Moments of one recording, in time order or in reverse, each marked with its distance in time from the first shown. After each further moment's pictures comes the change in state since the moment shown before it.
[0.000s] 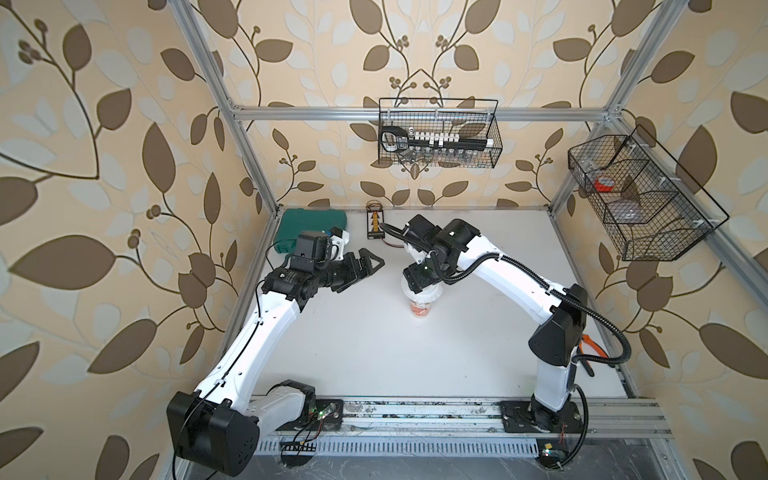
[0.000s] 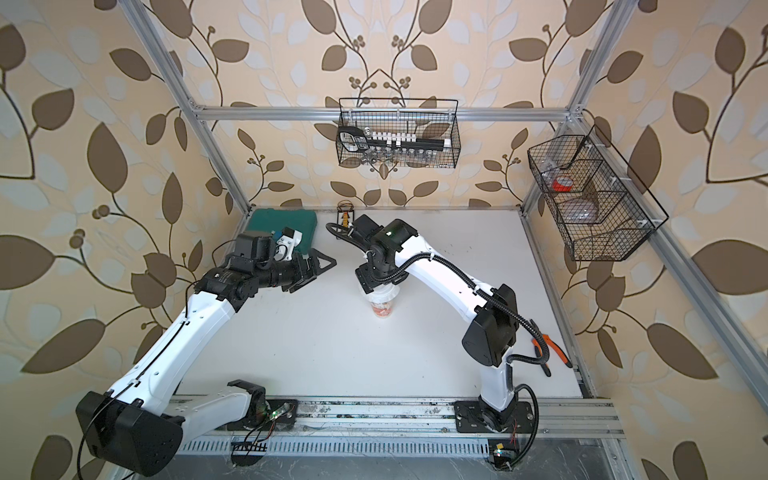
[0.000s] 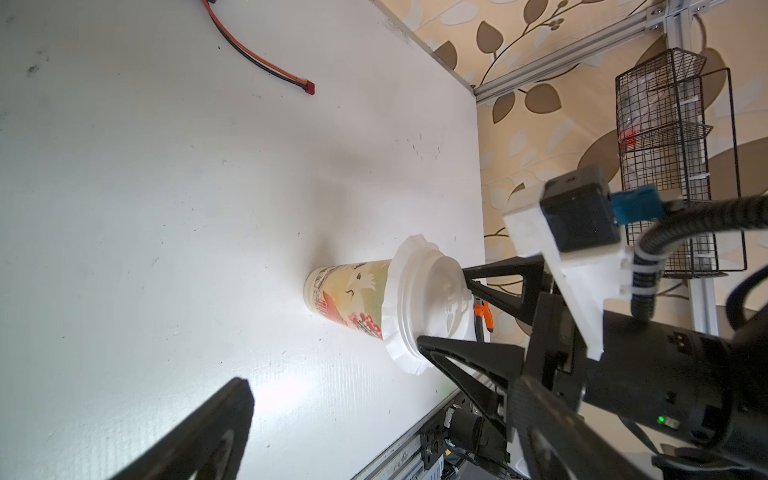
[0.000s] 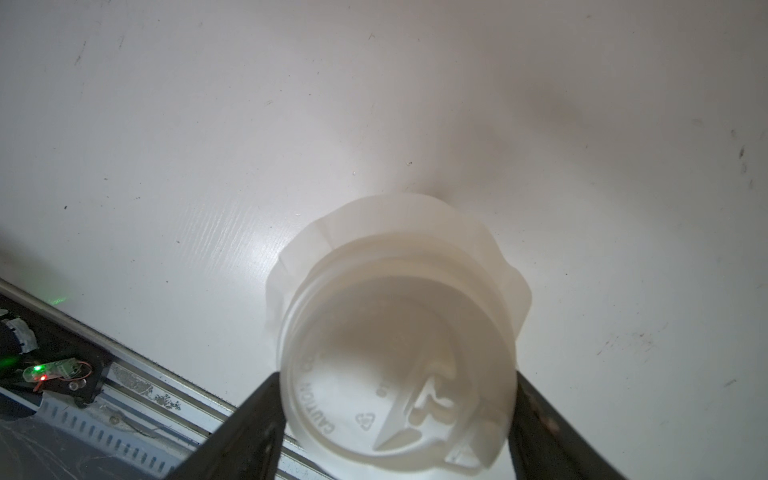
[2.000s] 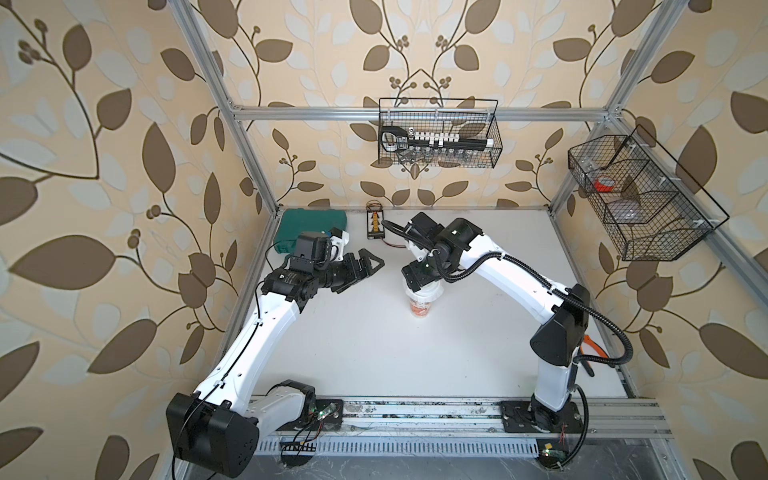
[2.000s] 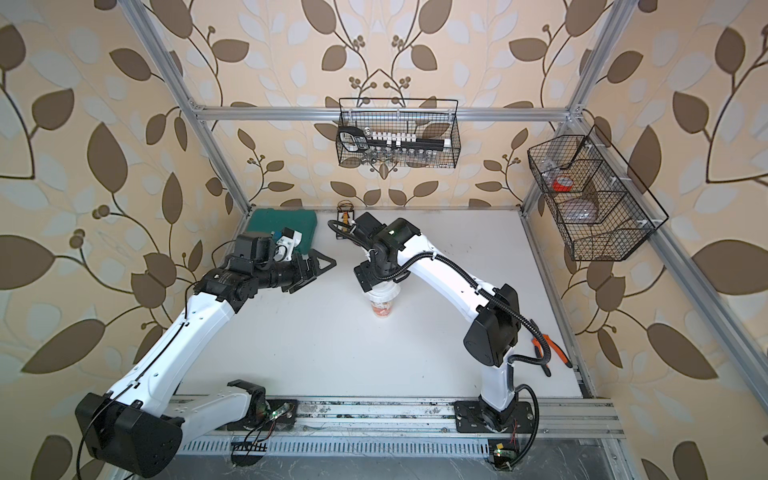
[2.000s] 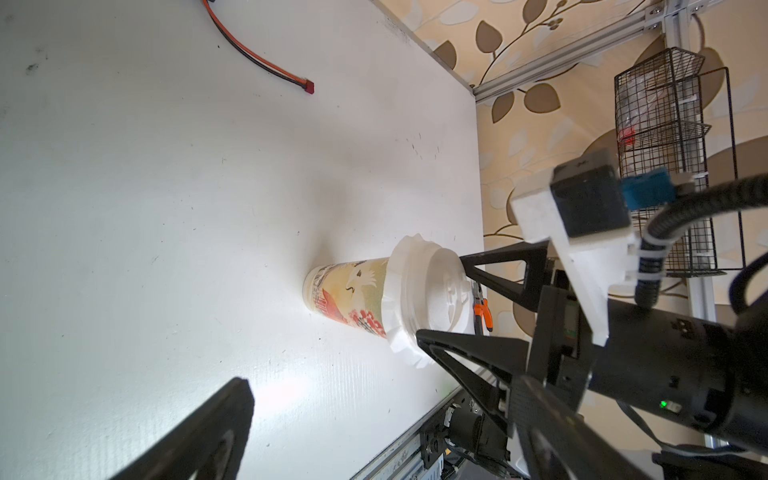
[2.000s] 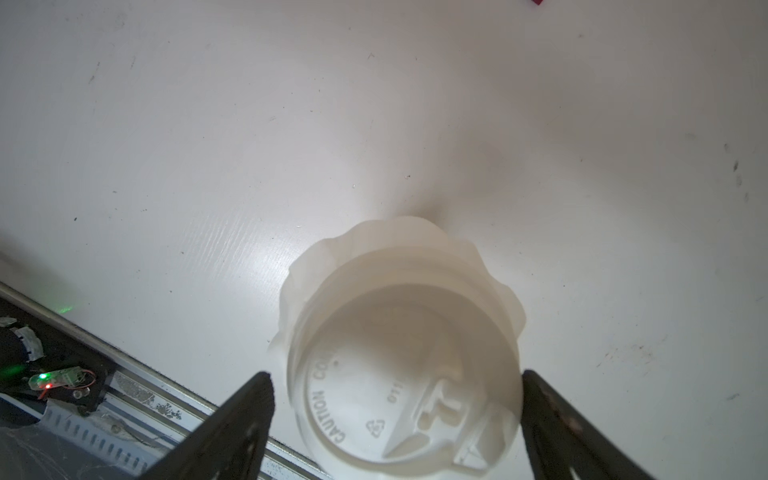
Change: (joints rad) left arm 0.000 -0.006 -0.005 0.001 0.002 -0.001; right arm -0.016 -0.010 0.004 0.028 -0.008 -0.010
